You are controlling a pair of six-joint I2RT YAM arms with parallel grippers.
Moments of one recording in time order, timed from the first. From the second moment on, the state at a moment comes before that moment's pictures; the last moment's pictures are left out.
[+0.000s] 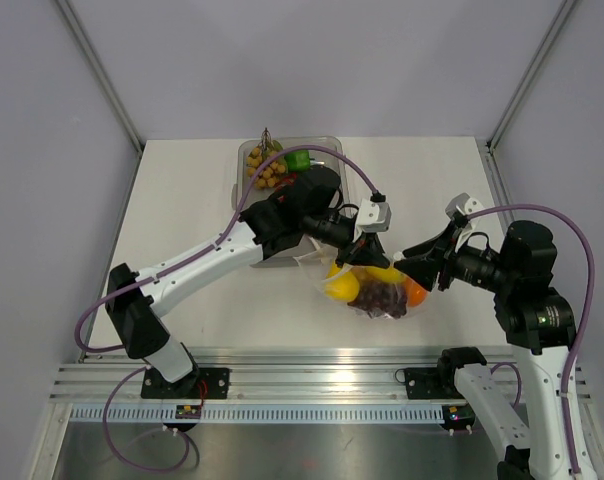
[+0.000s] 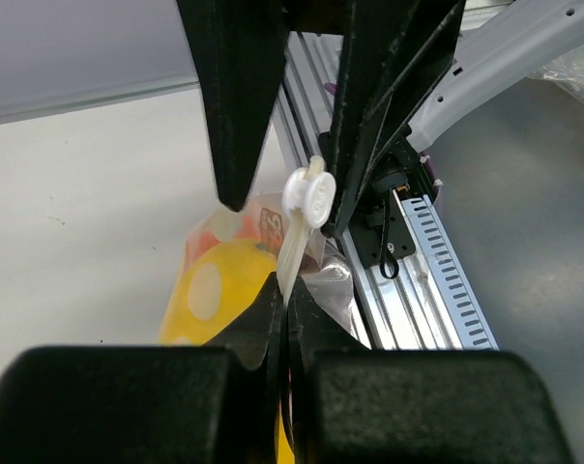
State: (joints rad) left arm -0.95 1.61 1.56 -0.37 0.87 0.28; right arm 0.09 0.66 1.08 -0.75 -0.88 -0.04
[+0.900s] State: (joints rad) left arm -0.93 1.69 1.77 -0.37 1.04 0.14; right arm 0.09 0.64 0.98 -0.61 -0.88 0.07
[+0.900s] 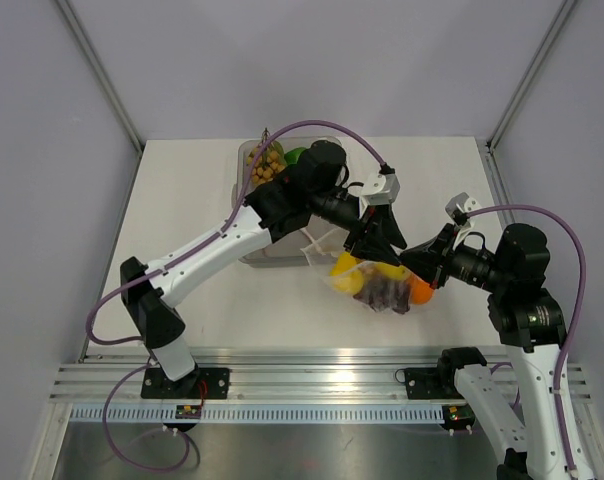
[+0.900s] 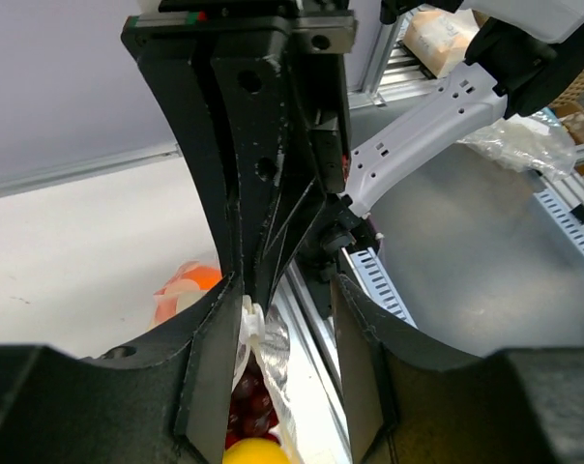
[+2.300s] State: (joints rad) left arm -0.90 1.75 1.73 -0.33 1.02 0.07; right arm 0.09 0.57 0.92 -0.55 -0.75 0.17
